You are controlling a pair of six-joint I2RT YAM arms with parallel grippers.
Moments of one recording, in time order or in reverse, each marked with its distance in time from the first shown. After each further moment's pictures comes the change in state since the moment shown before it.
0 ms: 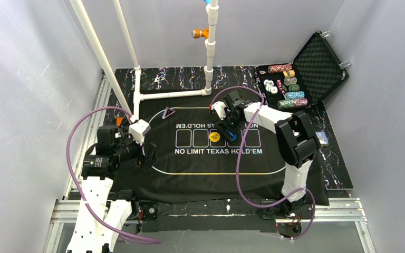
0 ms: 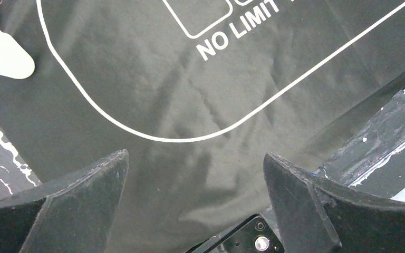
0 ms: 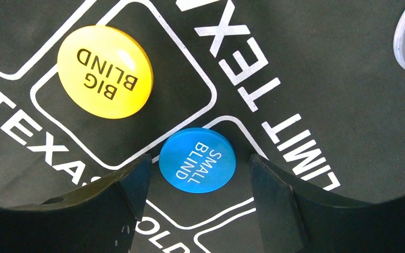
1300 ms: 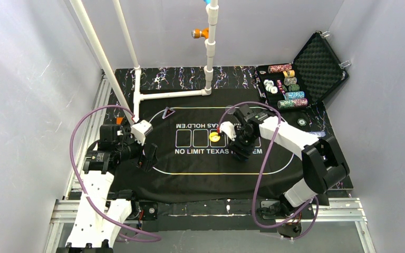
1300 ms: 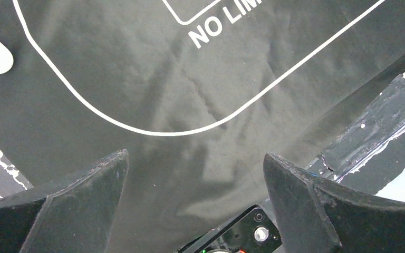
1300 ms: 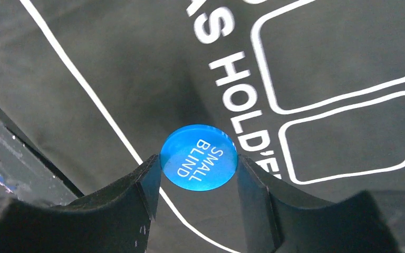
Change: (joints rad) left arm 0.000 0.047 0.000 -0.024 0.016 0.038; right arm 0.036 -0.339 -0.228 -0.251 -0.067 -0.201
